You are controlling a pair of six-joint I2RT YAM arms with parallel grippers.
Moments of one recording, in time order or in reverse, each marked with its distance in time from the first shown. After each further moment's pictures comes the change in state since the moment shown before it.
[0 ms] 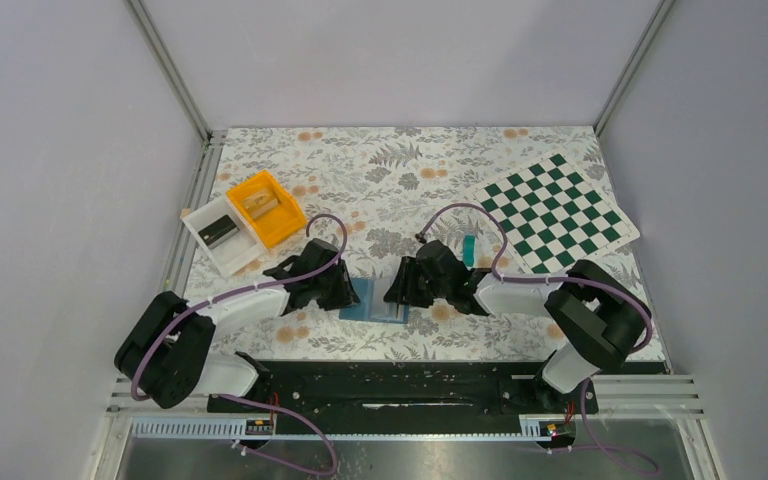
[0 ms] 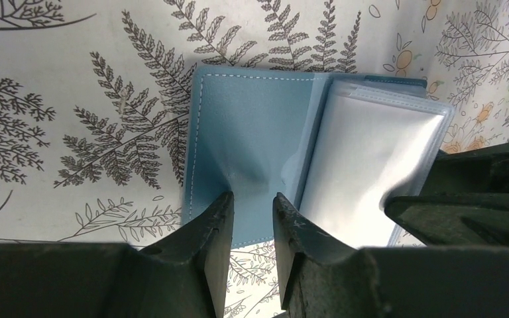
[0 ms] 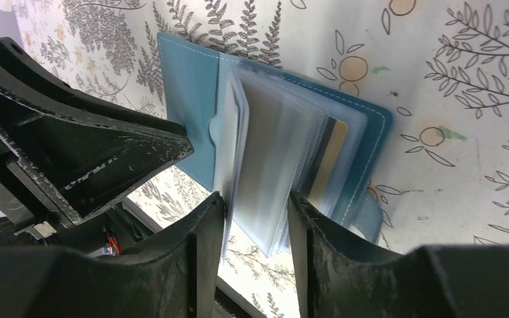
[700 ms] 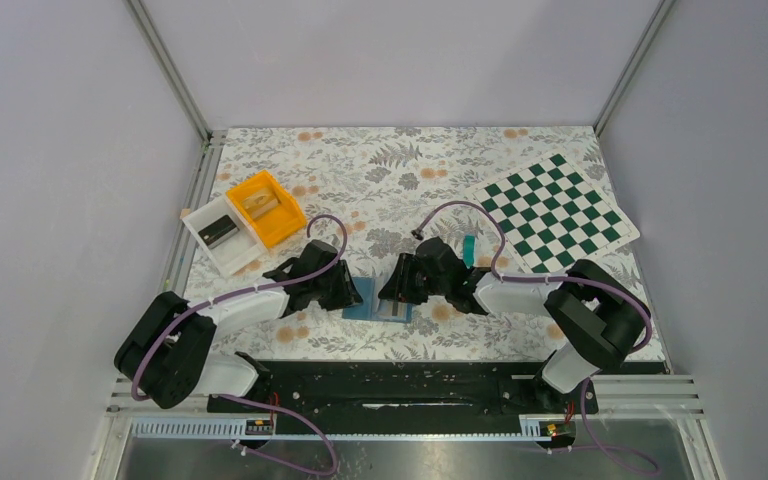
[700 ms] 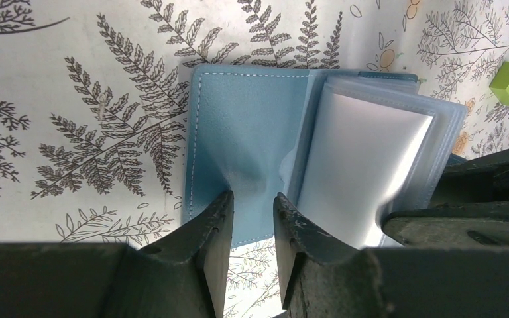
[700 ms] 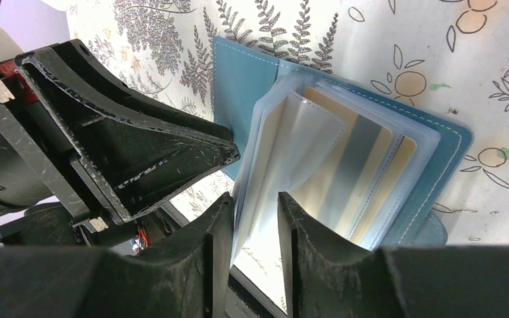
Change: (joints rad) left arm 0.003 -0.005 -0.026 0.062 0.032 -0.008; right arm -0.001 0.007 0.010 0.074 -0.055 0.026
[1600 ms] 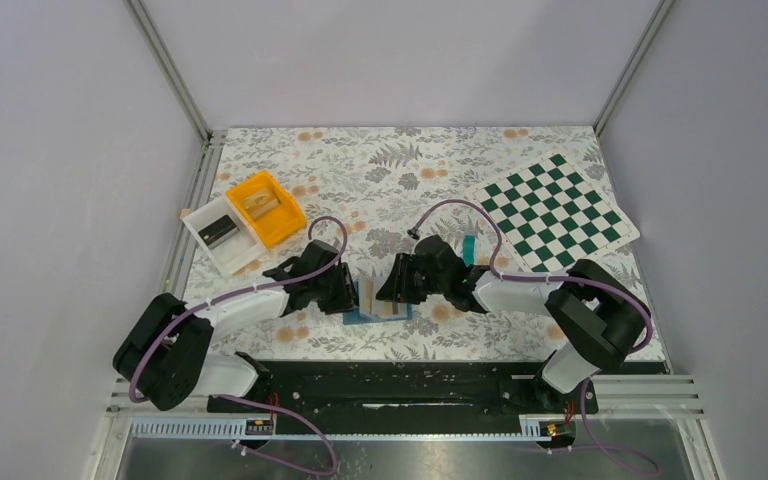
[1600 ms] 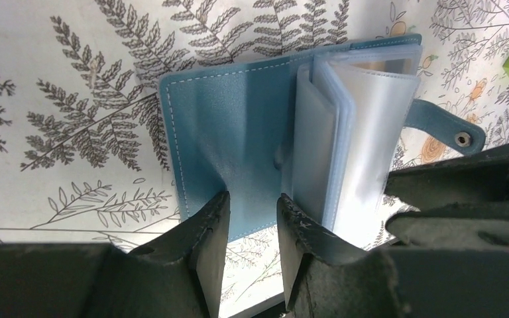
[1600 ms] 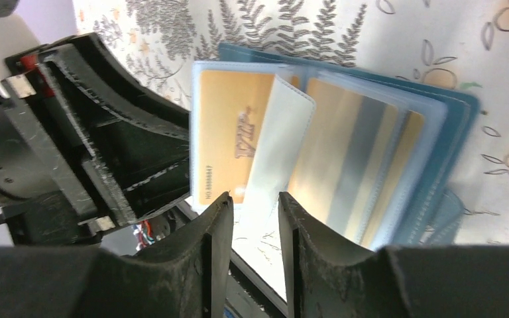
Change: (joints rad) left arm -0.005 -0.009 0.022 -0.074 0.025 -0.003; right arm 0.000 0.000 0.018 0.000 -0.061 -0.026
